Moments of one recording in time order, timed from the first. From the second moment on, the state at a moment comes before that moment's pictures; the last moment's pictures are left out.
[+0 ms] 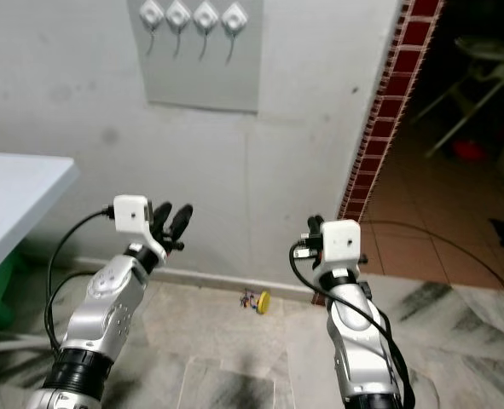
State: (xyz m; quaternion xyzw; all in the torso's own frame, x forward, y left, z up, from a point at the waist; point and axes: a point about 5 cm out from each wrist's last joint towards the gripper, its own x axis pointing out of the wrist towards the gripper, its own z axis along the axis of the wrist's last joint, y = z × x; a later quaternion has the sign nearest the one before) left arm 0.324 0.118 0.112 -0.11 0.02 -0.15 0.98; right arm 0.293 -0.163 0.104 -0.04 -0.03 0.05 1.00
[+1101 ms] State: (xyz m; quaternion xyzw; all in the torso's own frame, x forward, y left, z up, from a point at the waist) left arm 0.327 0.128 0.117 -0.10 0.00 -0.12 0.99; right arm 0.295 -0.156 0.108 -0.04 -0.03 0.06 1.00
